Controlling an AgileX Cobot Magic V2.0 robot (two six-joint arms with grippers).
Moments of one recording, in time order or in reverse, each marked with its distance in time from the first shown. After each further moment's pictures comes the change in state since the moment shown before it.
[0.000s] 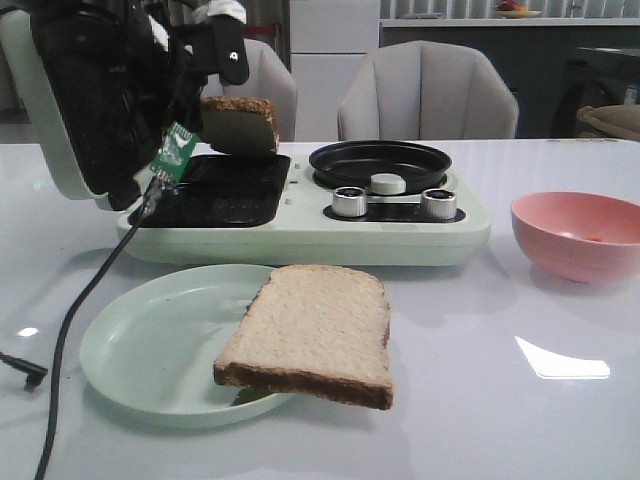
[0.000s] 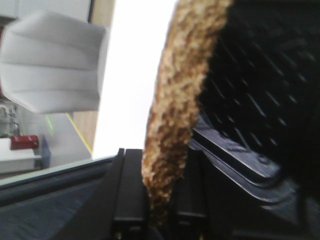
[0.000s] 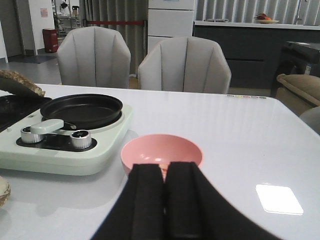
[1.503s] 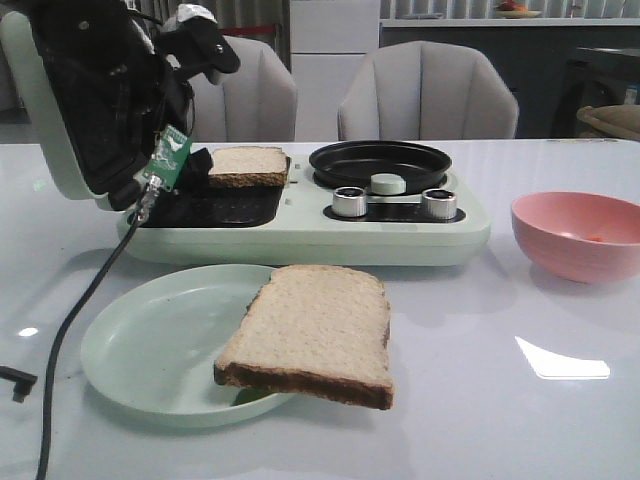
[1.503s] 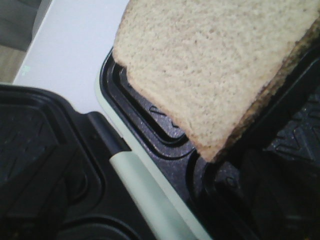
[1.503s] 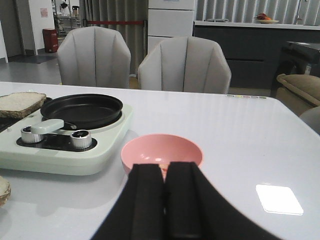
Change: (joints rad) left arm -0.027 -0.099 0.108 -0.513 0.113 0.067; right arm 0.000 0.000 0.000 0.000 0.000 0.000
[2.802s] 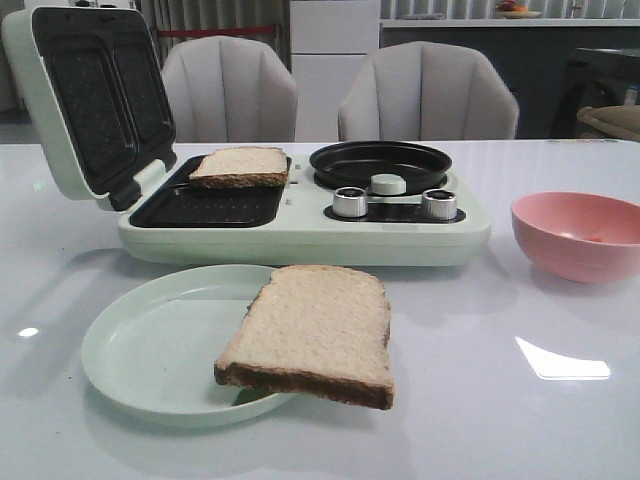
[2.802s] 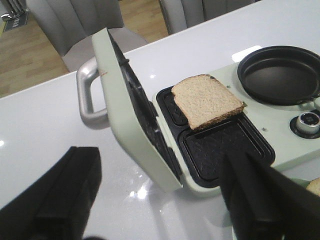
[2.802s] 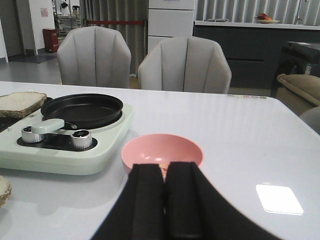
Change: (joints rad) left arm 0.127 -1.061 0.536 -0.776 0.121 0.238; right arm 0.000 0.000 0.002 0.000 0.000 0.000
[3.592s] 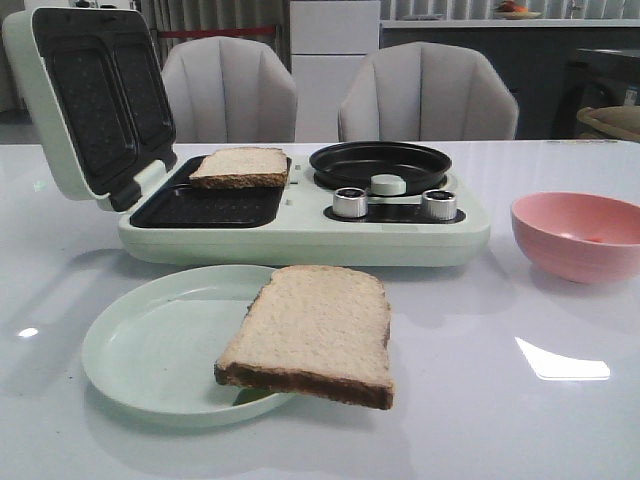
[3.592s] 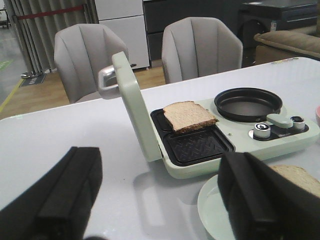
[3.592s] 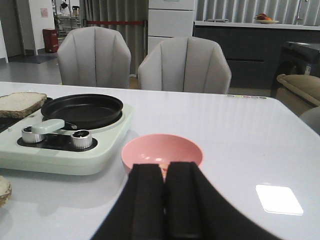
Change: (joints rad) left arm 0.003 -0.821 0.429 -0.053 0.108 -0.064; right arm 0.000 0.000 0.000 0.000 0.000 0.000
